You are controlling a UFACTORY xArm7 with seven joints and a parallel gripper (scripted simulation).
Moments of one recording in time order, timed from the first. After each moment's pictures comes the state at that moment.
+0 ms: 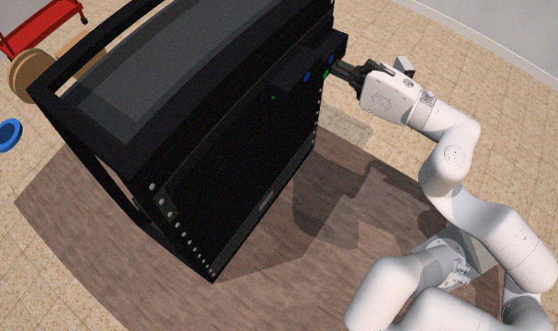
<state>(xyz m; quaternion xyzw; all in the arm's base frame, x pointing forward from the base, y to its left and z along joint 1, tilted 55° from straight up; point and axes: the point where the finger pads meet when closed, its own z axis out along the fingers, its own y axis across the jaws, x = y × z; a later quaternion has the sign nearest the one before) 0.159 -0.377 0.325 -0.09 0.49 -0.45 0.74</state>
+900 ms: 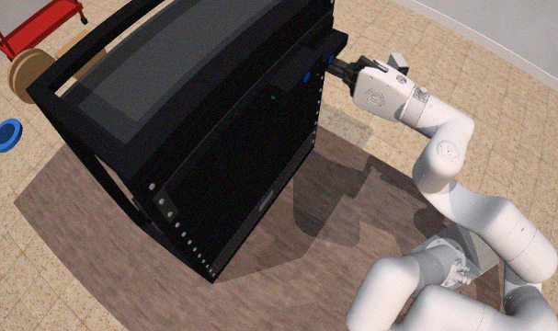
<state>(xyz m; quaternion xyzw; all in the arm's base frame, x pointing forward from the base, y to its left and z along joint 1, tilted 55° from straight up) 0.170 -0.381 0.332 -0.09 0.49 -0.45 0.74</state>
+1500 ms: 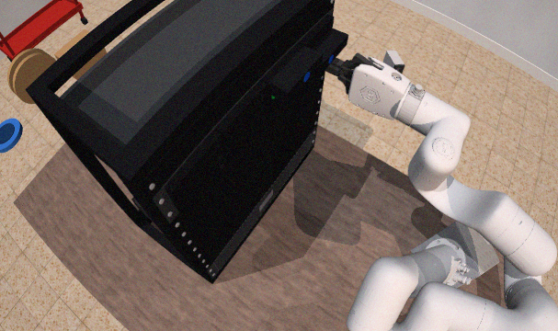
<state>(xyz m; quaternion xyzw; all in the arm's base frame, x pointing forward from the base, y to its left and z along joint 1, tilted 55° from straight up) 0.178 -0.384 0.336 -0.09 0.49 -0.45 0.74</state>
